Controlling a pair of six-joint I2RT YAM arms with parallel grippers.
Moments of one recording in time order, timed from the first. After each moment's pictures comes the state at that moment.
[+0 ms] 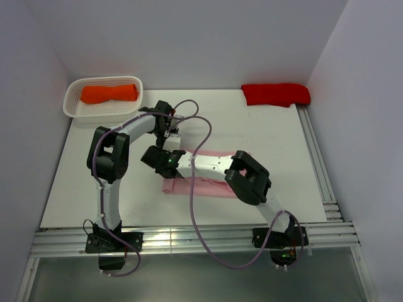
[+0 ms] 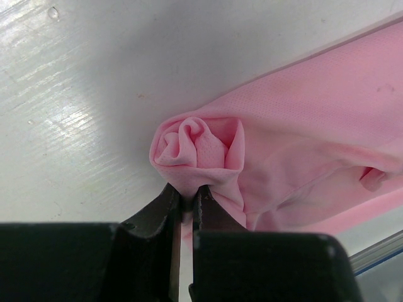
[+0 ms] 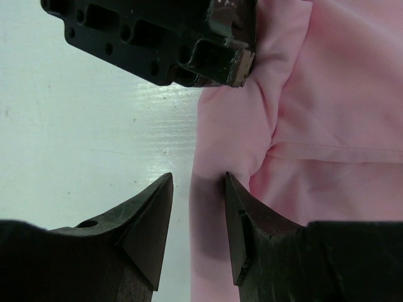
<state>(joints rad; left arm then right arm) -0.38 2.11 1.59 -0.80 0.29 -0.03 1.10 2.15 1.65 -0.54 0.57 1.07</state>
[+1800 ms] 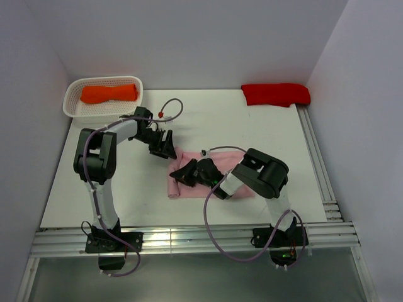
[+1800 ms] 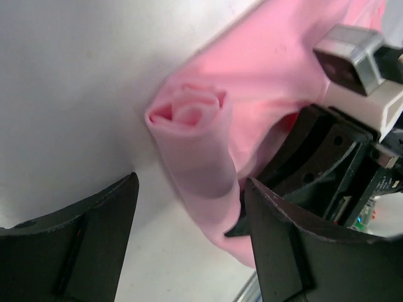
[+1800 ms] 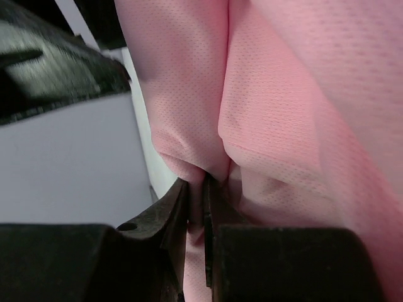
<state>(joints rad) -0.22 2.03 1.37 -0.67 0.77 0.09 0.90 2.02 0.70 0.92 -0.04 1.42</state>
